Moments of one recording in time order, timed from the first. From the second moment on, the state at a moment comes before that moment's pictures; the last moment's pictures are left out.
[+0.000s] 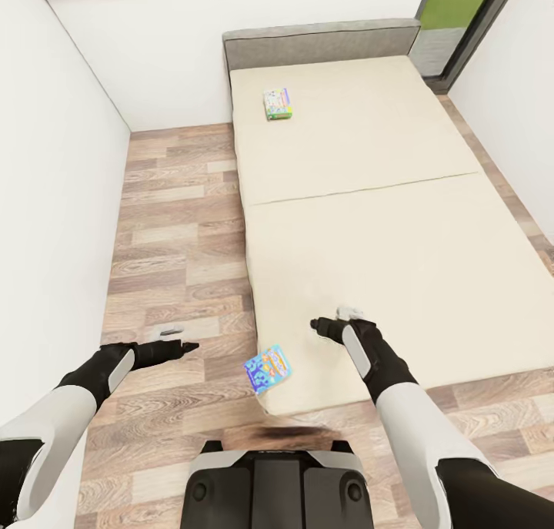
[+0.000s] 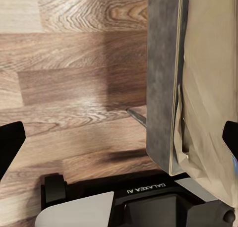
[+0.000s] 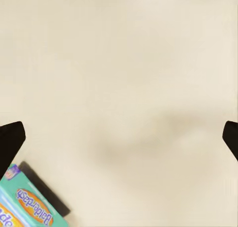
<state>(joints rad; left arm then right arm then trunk) -0.94 0.23 -0.03 -0.35 0.20 0.40 -0.52 -0.89 0.14 -0.05 -0.69 -0.24 0.56 -0.11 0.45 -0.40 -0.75</state>
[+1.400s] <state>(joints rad) -0.94 0.23 -0.03 -0.35 0.20 0.40 -0.53 -0.43 0.14 0.02 -1.37 -0.24 0.56 0.21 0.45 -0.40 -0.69</state>
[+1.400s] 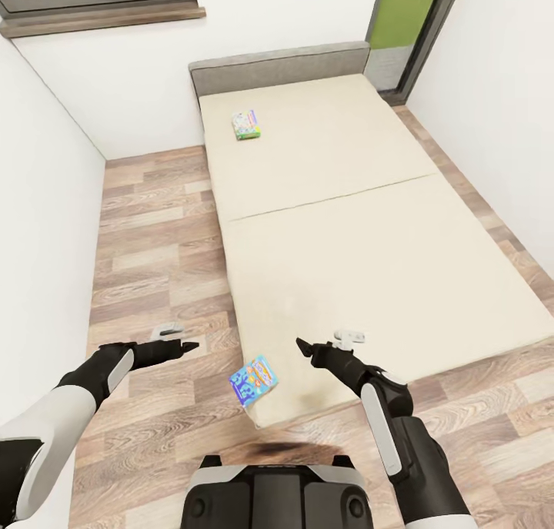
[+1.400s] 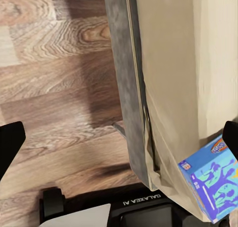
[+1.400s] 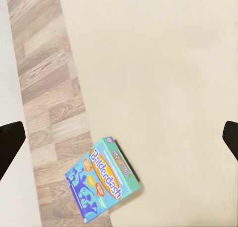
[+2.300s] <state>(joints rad) -0.94 0.23 -0.03 -0.35 0.20 0.40 -0.53 -0.43 0.15 0.02 -1.36 -0.24 0.56 0.21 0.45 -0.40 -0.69</state>
